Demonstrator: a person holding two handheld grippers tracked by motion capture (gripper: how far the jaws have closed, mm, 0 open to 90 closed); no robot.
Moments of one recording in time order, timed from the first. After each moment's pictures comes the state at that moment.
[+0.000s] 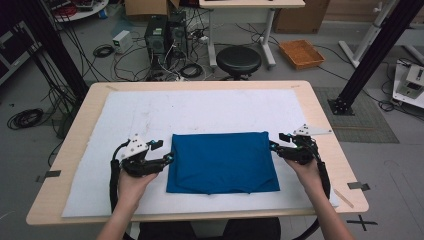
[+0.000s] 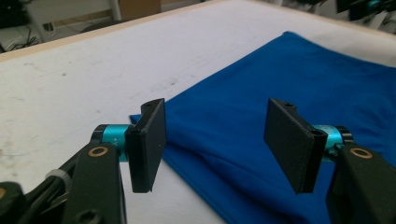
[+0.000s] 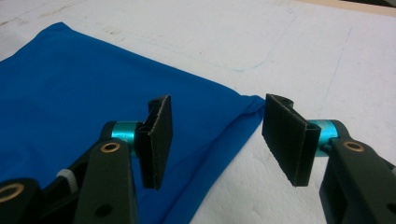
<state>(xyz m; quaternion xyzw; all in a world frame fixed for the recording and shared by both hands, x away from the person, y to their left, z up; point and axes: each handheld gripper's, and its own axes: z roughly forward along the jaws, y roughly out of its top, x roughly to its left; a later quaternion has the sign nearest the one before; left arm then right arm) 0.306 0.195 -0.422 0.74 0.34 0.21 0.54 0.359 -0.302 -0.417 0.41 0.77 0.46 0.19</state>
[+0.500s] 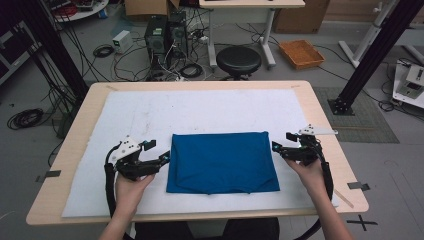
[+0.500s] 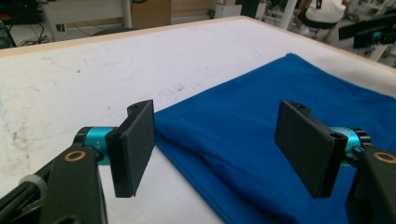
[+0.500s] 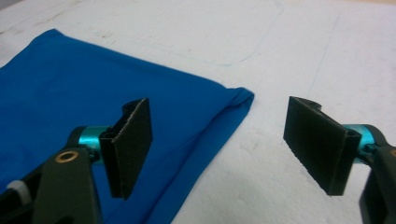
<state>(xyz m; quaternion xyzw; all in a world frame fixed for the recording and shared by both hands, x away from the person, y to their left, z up) 0.304 0.207 -0.417 0.72 0.37 0.20 0.55 0.361 -0.313 -0.417 0.43 0.75 0.47 0.18</state>
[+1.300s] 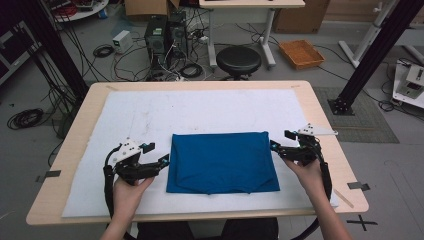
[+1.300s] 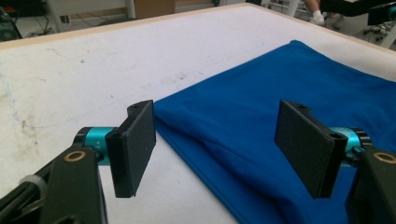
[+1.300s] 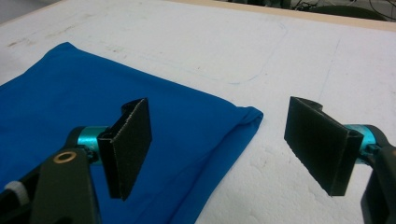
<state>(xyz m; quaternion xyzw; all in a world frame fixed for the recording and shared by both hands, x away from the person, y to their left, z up) 0.296 0.205 -0.414 0.74 0.38 0.20 0.53 0.355 -0.303 -0.409 0.42 0.75 0.48 0.19</state>
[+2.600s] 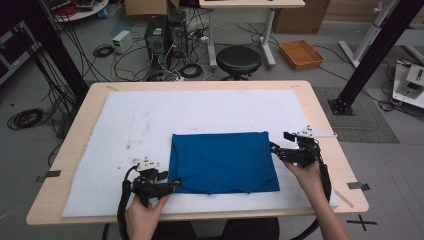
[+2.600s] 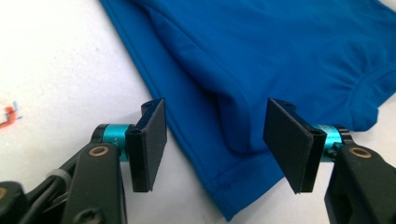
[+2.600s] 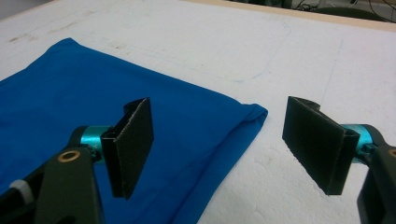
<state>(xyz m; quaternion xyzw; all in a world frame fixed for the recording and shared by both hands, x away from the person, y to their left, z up) 0.267 0.160 -0.447 0.75 0.51 0.10 0.42 0.350 -0.301 -0.411 0.41 0.75 0.48 0.20</state>
